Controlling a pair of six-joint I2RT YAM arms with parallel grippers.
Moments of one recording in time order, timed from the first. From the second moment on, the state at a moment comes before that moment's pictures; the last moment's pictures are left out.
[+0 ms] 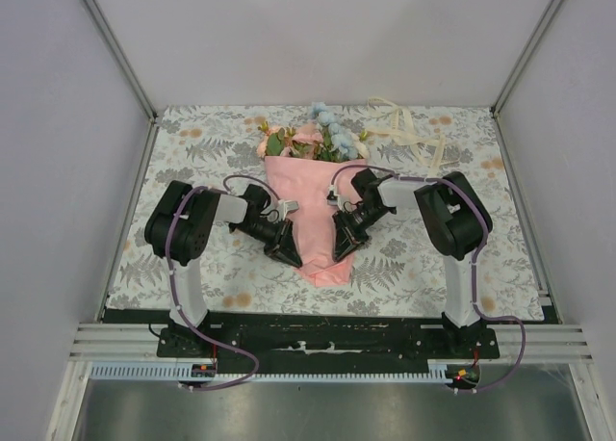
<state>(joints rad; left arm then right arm) -0.35 1.98 0.91 -0.38 1.05 -0.10 0.47 2.08 1.23 -0.65 -0.89 -0.01</state>
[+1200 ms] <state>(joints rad) -0.50 1.95 1.09 -0.45 0.83 -0.07 0.38 2.15 1.30 -0.63 -1.00 0.08</state>
